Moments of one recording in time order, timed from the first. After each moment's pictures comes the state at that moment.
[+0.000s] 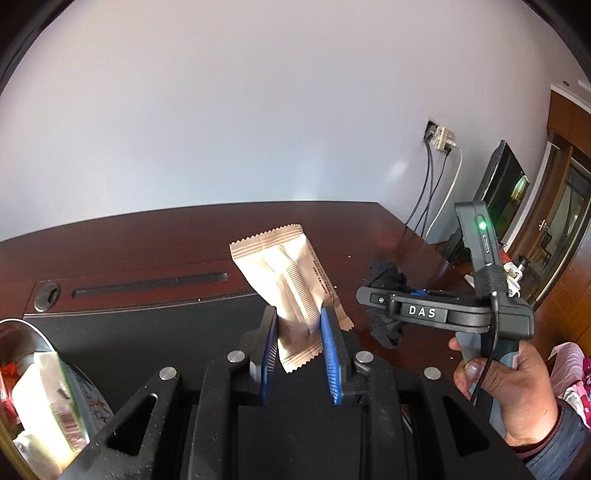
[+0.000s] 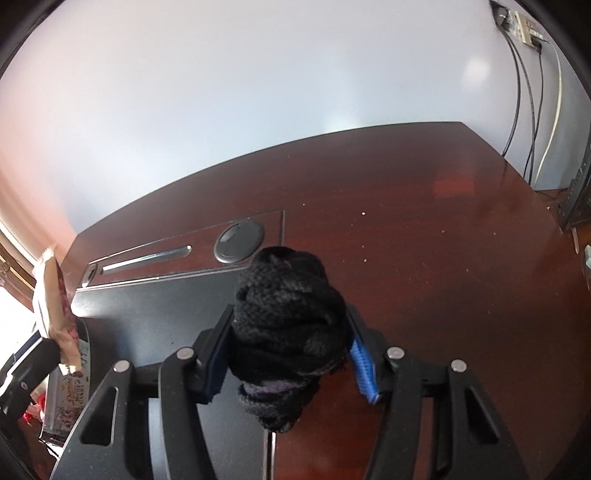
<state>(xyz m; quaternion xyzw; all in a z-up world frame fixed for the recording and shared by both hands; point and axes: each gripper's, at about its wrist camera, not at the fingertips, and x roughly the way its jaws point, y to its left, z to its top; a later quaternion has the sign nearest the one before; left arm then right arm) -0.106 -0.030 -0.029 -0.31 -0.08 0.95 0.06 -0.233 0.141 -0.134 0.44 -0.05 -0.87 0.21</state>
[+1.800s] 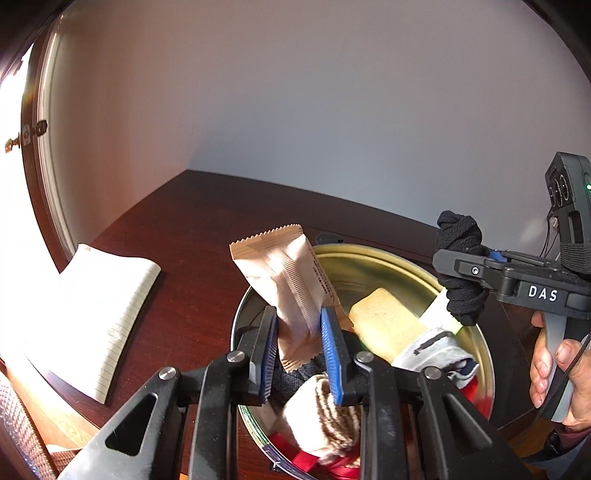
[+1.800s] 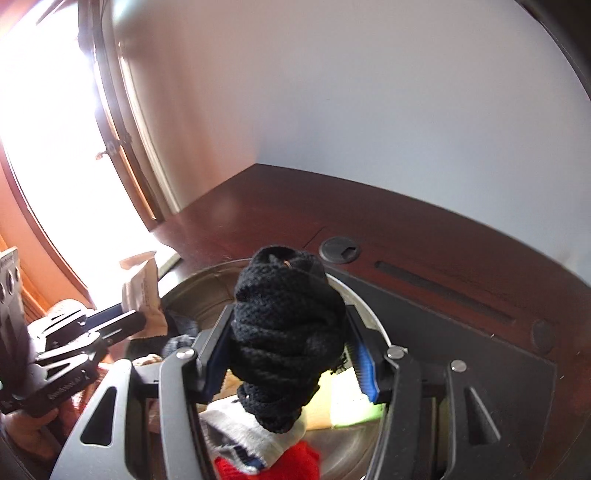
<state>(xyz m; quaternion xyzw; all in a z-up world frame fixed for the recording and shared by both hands) 0.082 -0.297 -0.057 -0.29 -0.17 0.93 -0.18 -0.056 -0.213 -0.069 0.35 0.14 -0.81 0.45</state>
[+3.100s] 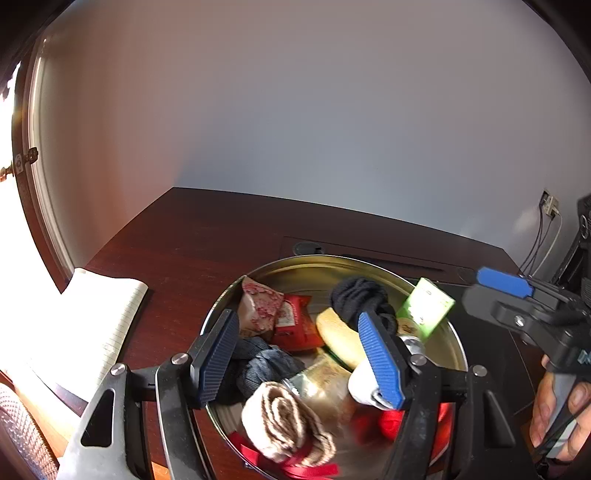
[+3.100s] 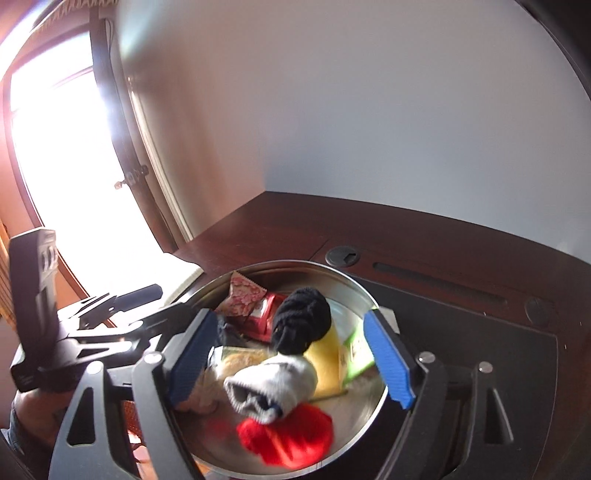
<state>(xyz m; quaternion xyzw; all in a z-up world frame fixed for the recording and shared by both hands) 0.082 -0.266 -0.037 -0.29 -0.13 0.93 -0.17 -0.019 -0.156 -0.065 0.31 0.06 -0.82 0.47</state>
